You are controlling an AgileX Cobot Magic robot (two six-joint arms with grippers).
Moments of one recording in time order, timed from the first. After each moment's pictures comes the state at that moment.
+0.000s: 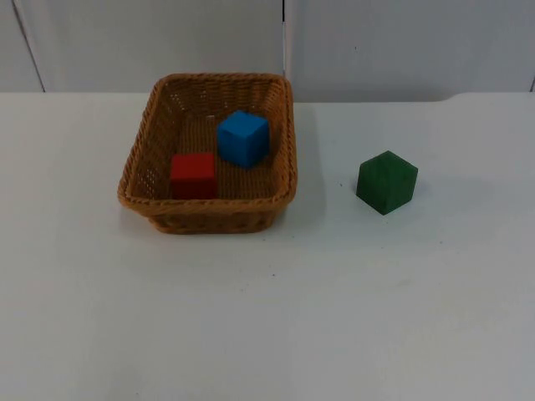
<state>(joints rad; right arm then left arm) 0.12 0.00 -0.52 0.03 1.08 -0.04 -0.24 0.00 -0.50 -0.04 1.09 0.03</state>
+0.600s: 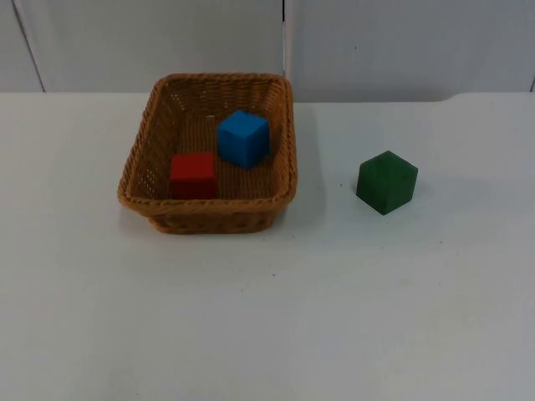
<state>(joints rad) 0.12 0.00 -0.52 0.03 1.08 -0.04 -0.19 0.00 -0.50 -0.04 1.09 0.03</state>
